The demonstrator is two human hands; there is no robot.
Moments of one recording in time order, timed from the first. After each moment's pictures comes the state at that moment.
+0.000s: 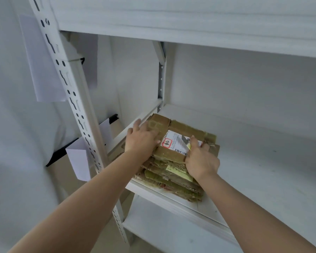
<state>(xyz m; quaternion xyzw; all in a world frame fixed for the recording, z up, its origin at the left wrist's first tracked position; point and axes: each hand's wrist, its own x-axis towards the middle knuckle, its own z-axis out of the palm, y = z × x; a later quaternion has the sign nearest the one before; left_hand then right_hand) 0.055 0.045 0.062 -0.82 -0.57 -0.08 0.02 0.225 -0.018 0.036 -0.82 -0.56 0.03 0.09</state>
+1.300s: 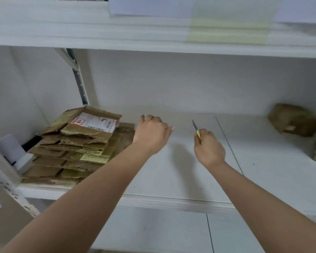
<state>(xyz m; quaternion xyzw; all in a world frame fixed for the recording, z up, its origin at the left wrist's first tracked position) 0.280 -0.083 0.105 -0.92 -0.35 -0.14 0.06 0.425 -0.186 0.070 -0.87 -0.43 -0.05 0.26</state>
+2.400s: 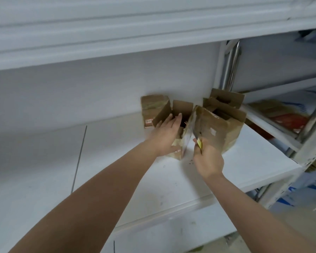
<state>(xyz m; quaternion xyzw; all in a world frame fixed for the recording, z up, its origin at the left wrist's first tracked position) 0.799 -0.360 0.078 -1.00 -0.07 -0.06 -0.01 0.845 -0.508 0.030 -0.90 -0.22 -0.06 0.37</state>
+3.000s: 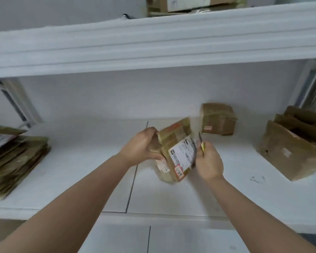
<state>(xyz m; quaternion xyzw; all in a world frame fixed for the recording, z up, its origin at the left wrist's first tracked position) 0.579 -0.257 0.097 -0.94 -0.23 -0.19 -0.18 0.746 -0.394 0.043 -0.83 -0.34 0.05 0.45</state>
